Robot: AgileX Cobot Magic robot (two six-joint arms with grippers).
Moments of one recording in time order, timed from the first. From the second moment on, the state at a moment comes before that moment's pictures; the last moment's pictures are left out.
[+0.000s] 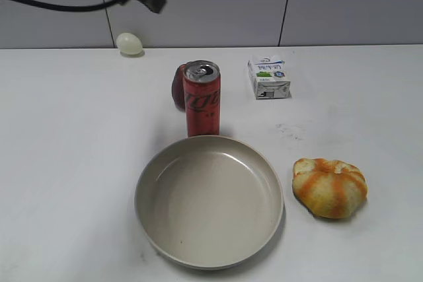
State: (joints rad) left arm -0.55 1.80 -1.71 0.09 0.95 0.05; right arm -0.01 -0.01 -0.49 0.18 1.05 -0.14
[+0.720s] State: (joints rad) left arm -0.13 1.54 -1.45 0.00 1.21 0.06; right arm -0.01 -0.01 -0.49 0.18 1.05 -0.14
